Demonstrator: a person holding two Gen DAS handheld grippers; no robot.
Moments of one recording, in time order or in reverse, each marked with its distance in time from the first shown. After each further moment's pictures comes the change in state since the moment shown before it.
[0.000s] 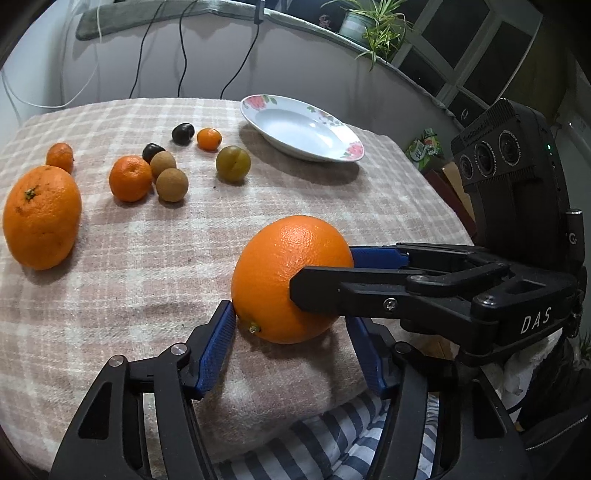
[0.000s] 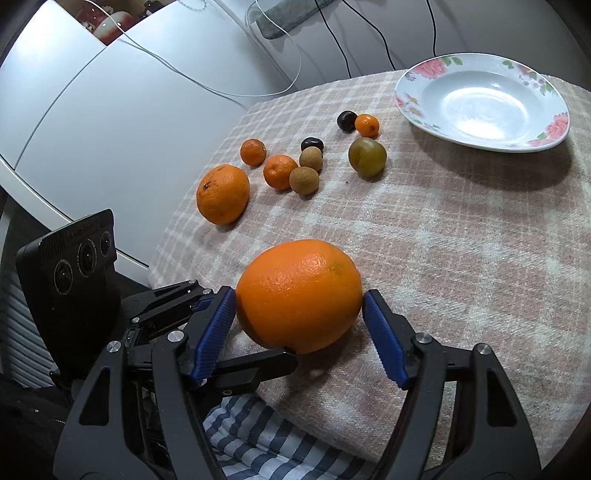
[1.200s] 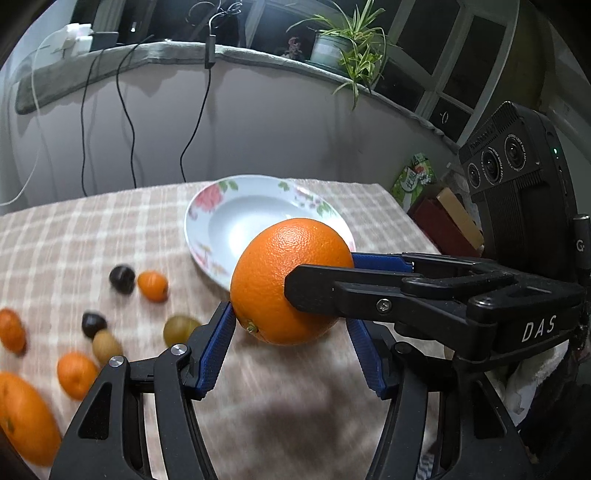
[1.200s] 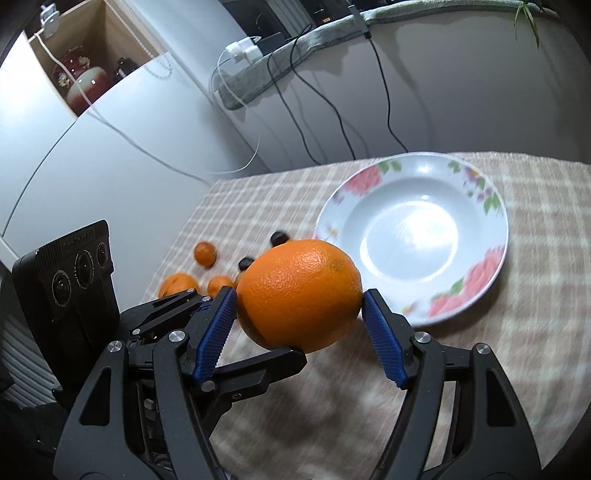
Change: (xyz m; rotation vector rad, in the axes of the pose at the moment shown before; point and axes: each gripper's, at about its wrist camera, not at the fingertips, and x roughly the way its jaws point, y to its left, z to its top) left arm 0.048 -0.022 0.119 0.118 -0.103 -0.020; right arm -0.046 -0.062 0.095 0.022 -0.171 -0.087
